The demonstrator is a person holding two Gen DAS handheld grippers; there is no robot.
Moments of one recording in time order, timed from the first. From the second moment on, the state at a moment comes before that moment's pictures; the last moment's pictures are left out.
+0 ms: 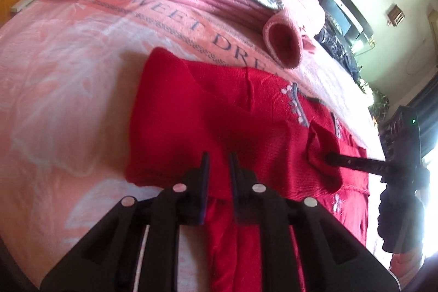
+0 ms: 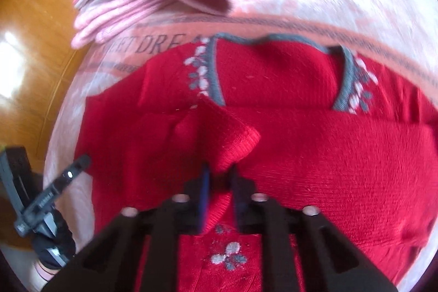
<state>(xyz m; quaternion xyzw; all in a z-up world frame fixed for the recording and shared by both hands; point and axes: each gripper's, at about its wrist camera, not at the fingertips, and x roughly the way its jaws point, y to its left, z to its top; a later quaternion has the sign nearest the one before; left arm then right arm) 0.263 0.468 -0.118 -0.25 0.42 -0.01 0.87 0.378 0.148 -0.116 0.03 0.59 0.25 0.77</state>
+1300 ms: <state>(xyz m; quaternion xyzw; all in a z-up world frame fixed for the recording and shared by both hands) 0.325 0.367 -0.134 -0.18 0.47 -0.05 0.86 0.370 0.084 -0.119 -0.06 0.56 0.19 0.80</state>
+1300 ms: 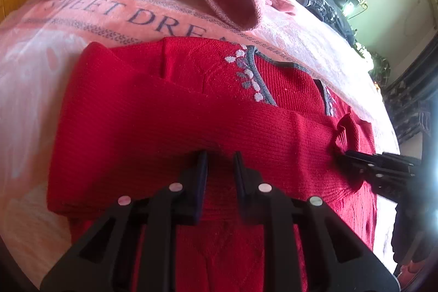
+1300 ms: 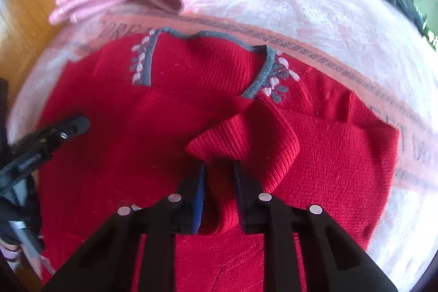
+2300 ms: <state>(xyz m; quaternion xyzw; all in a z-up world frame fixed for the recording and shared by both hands) 0.325 0.364 -0.131 -0.17 0.47 -0.04 0.86 0.365 -0.054 -0.133 0.23 0.57 0.21 0.76</state>
